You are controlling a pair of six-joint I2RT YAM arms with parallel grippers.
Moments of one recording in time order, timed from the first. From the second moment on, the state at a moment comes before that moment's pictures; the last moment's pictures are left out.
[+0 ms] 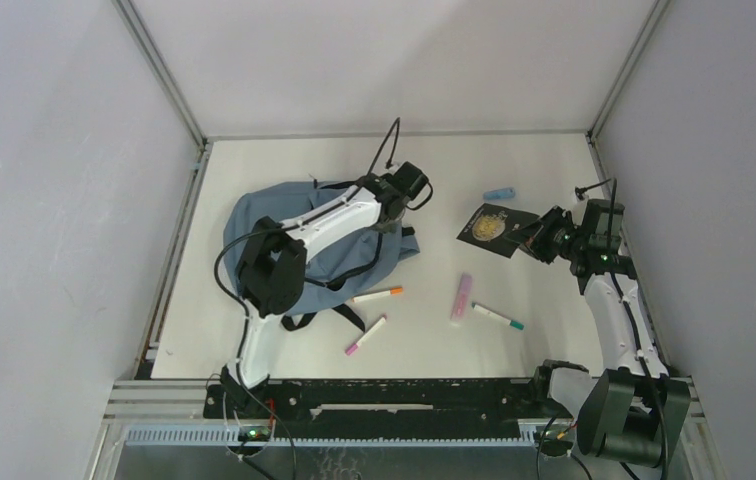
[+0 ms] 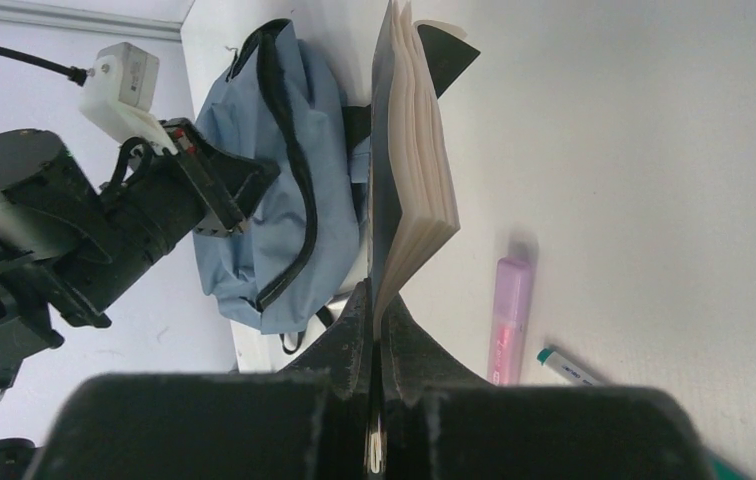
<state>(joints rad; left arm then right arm) -0.75 2.13 1.80 -0.86 -0.53 -0.35 -0.19 1.06 0.74 -0.37 -0.65 0.69</state>
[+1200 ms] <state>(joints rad) -0.29 1.44 1.28 -0.47 0.44 -0.52 0.59 1.96 1.22 0.24 -0.68 0.97</state>
